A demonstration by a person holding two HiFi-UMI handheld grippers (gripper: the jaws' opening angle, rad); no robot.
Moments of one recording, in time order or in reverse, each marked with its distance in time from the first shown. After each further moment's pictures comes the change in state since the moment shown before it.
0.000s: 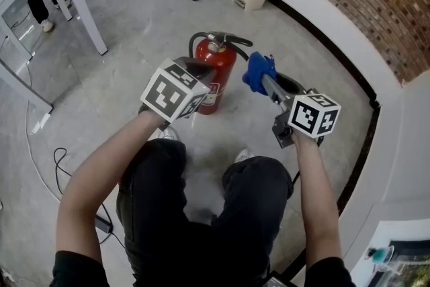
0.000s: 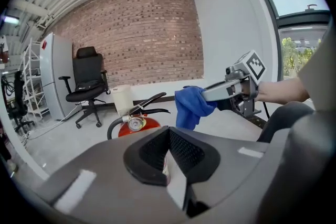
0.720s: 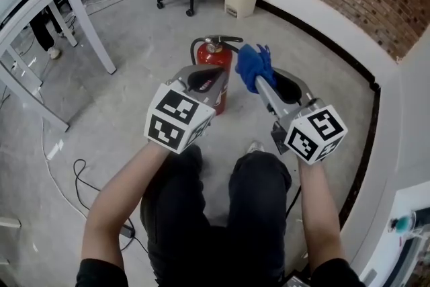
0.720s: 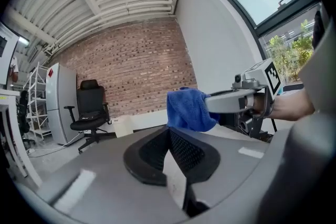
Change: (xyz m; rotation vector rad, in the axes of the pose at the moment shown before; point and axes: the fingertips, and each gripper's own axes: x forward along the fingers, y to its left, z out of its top) left arm -0.095 -0.076 0.065 0.079 -0.308 0.058; right arm -0.097 0.134 0.053 -0.289 -0.295 0.018
